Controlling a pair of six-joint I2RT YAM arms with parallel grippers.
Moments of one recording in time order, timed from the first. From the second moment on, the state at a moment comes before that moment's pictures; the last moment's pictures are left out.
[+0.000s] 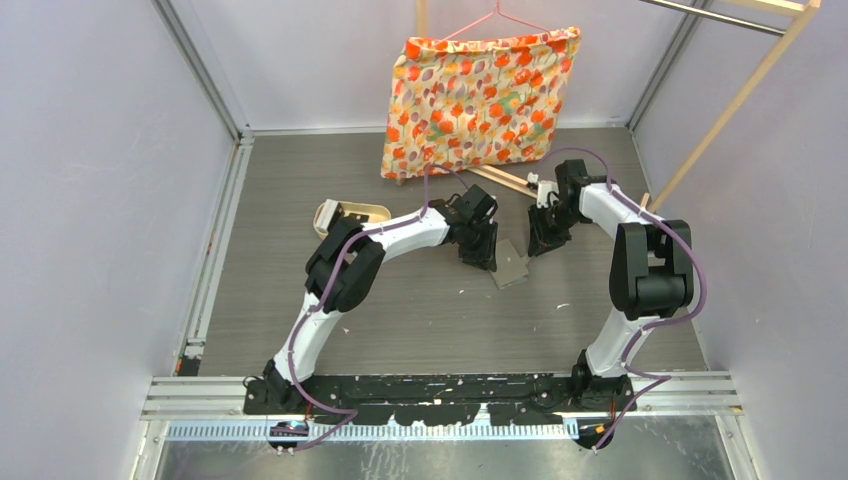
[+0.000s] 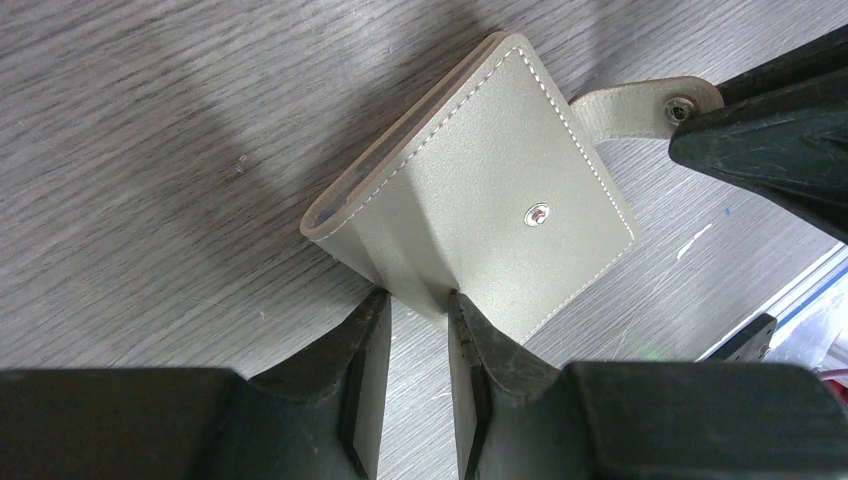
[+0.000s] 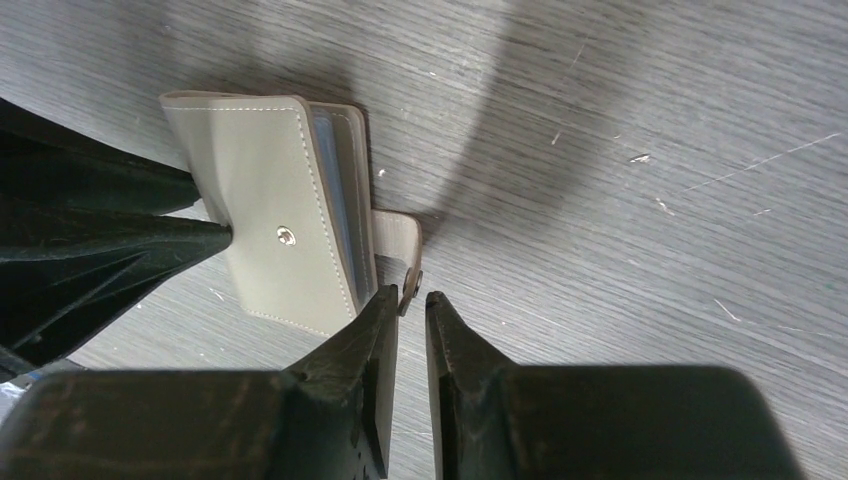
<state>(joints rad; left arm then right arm) -0.84 2.25 1.74 -0.49 0.24 -0.65 0.05 1.78 1.21 -0.77 -0.34 -0.15</state>
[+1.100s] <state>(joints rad) -0.76 2.10 1.44 -0.06 0.38 -0.63 0.02 1.73 1.19 -0.76 -0.53 -0.25</state>
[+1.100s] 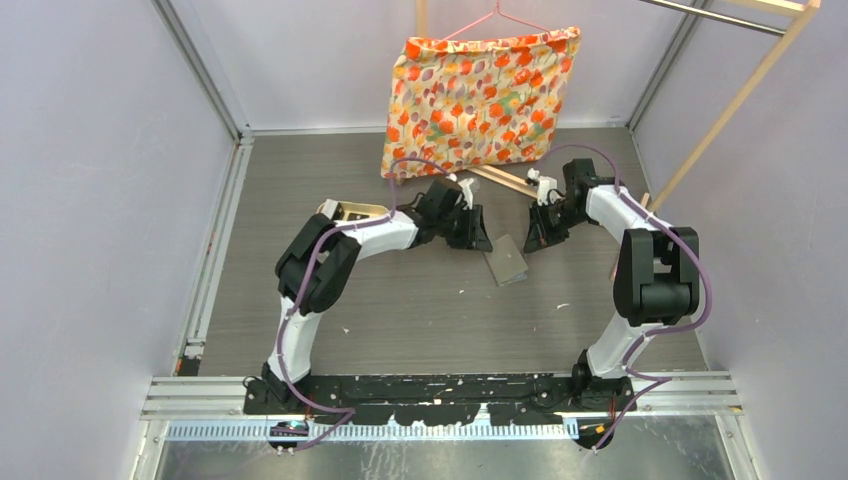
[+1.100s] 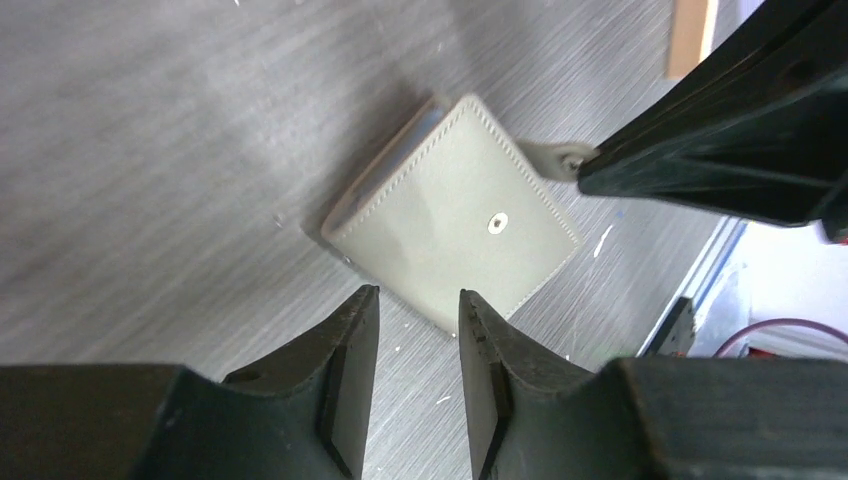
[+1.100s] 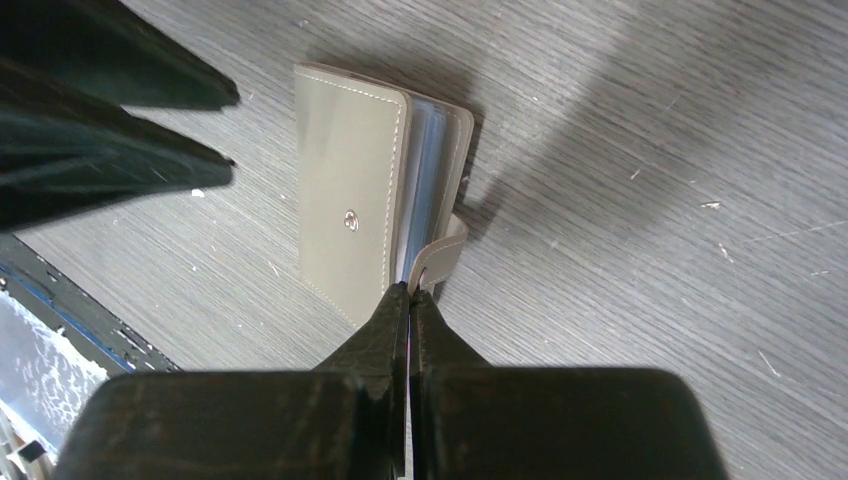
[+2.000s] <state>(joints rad) -0.74 2.30 1.57 0.15 0.59 -0.72 0.03 1.72 1.16 -0.76 -0.60 -0.45</state>
